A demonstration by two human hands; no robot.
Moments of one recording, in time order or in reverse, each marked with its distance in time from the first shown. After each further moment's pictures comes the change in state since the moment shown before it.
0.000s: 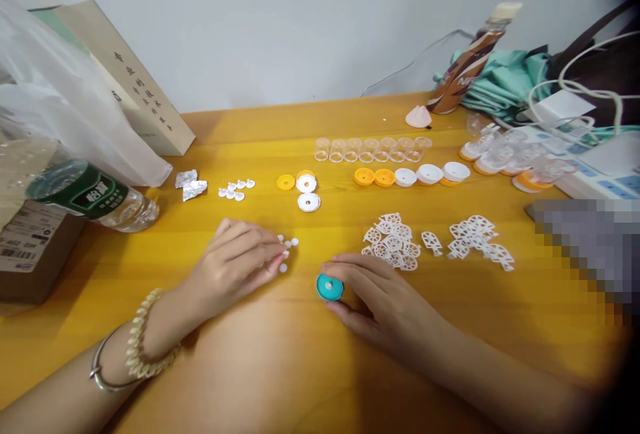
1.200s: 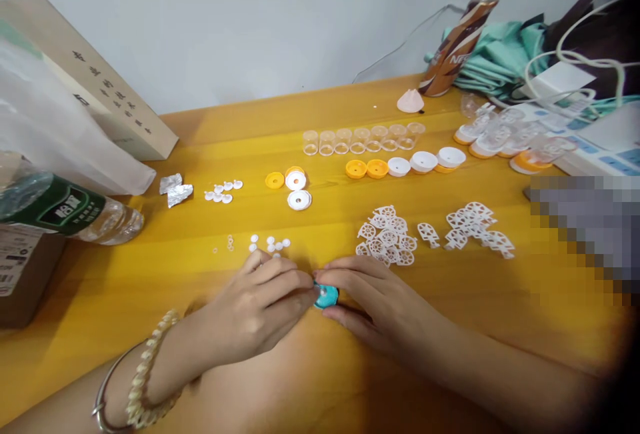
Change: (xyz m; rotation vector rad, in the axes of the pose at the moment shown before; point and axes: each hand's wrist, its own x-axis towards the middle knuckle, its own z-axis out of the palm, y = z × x) left_hand 0.015 0.037 0.006 -0.128 -0.264 0.163; right_hand -0.003 0.002 0.000 0.091 -0.001 0.017
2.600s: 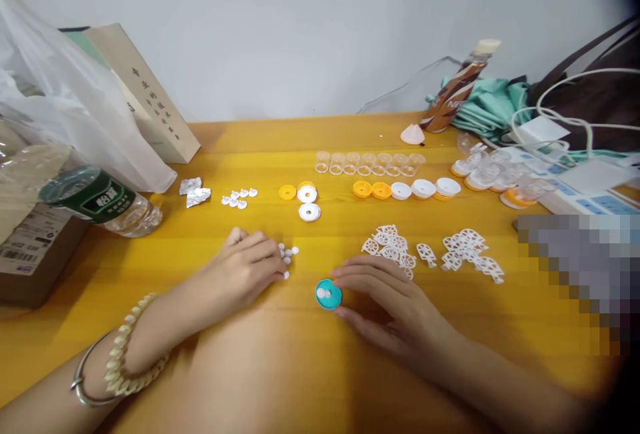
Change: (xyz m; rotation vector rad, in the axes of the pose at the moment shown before) left_hand -0.014 -0.029 -0.020 0.073 -0.086 -0.207; right_hand 0.005 -0.002 -0.016 -0.032 0.049 -0.048
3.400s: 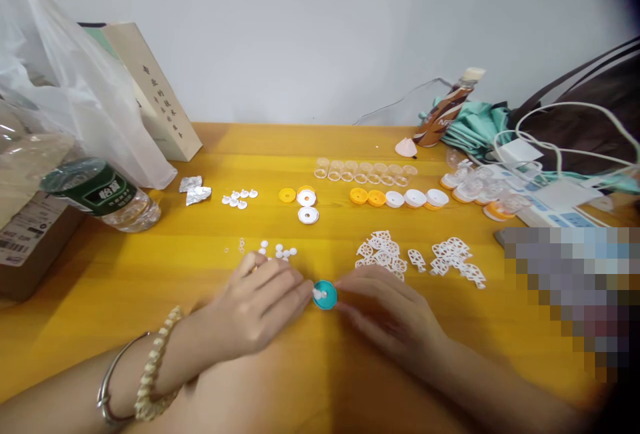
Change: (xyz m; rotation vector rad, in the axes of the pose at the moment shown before) left_hand -0.003 0.036 0.012 0.205 0.378 0.208; right_hand -0.003 -0.006 -0.001 0.083 0.047 0.012
